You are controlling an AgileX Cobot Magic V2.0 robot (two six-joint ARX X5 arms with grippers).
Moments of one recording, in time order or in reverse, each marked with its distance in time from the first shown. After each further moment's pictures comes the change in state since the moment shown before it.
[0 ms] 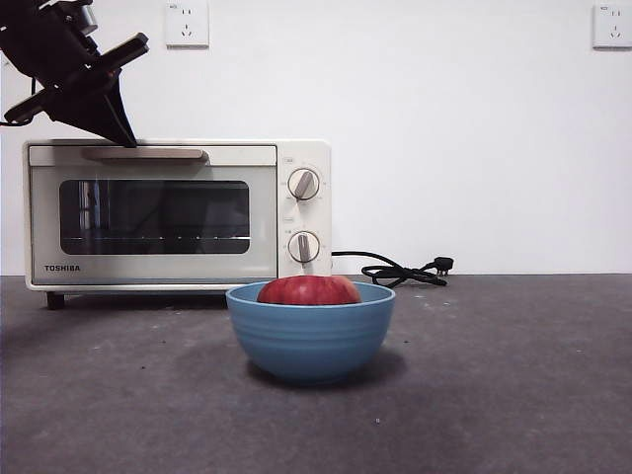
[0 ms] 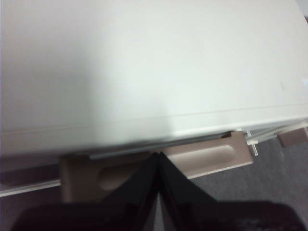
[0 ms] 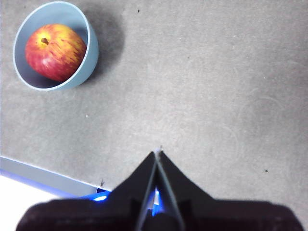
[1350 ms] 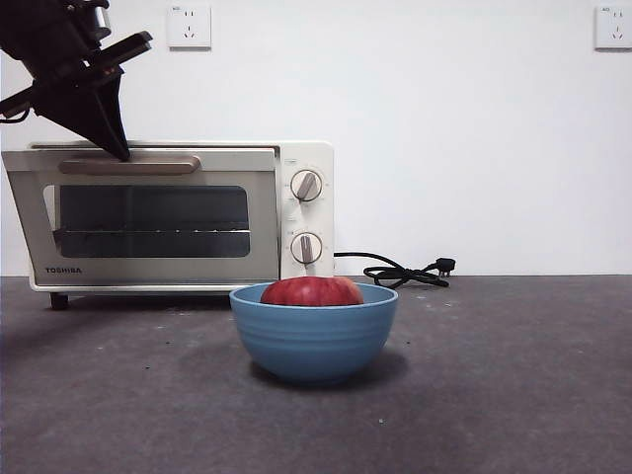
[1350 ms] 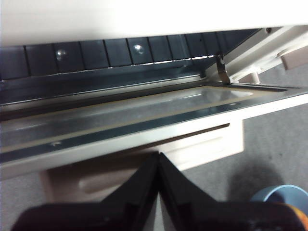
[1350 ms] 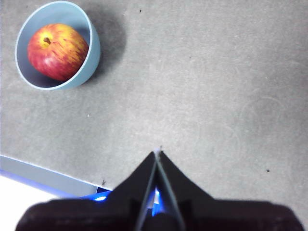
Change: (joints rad) left arm -0.063 -0.035 -0.005 -0.224 -0.077 0.079; right arm 0.000 0.000 0.000 0.001 0.000 0.000
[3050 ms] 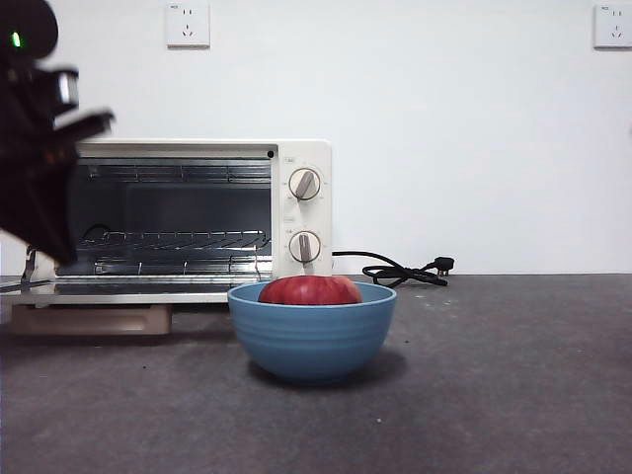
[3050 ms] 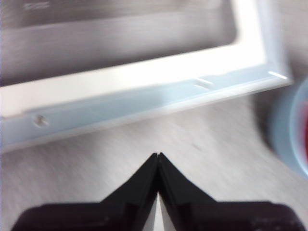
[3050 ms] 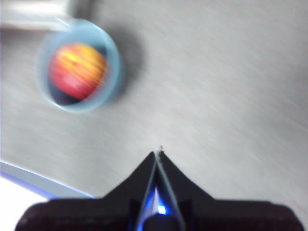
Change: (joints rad) left arm -0.096 -0.315 -0.592 0.156 -0.032 -0.033; right arm 0.000 0.064 0.000 0.136 -0.080 0.018
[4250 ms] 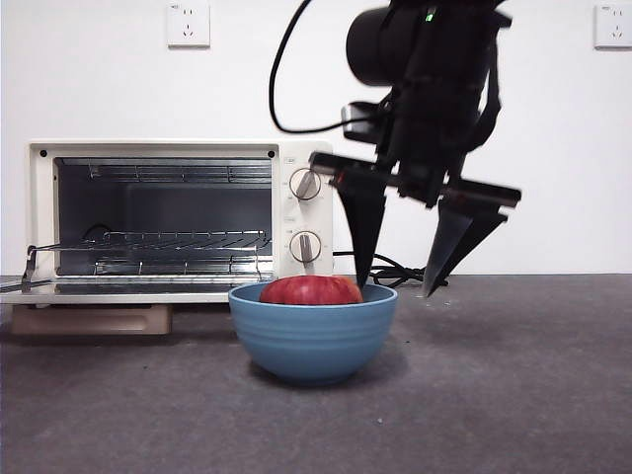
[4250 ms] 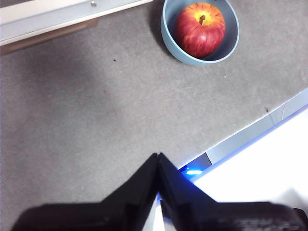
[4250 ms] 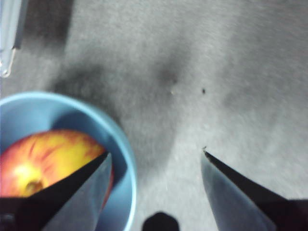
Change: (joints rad) left arm -0.171 -0.583 0.000 -0.481 0.025 0.013; right arm 0.241 0.962 0.524 0.080 0.215 0.066
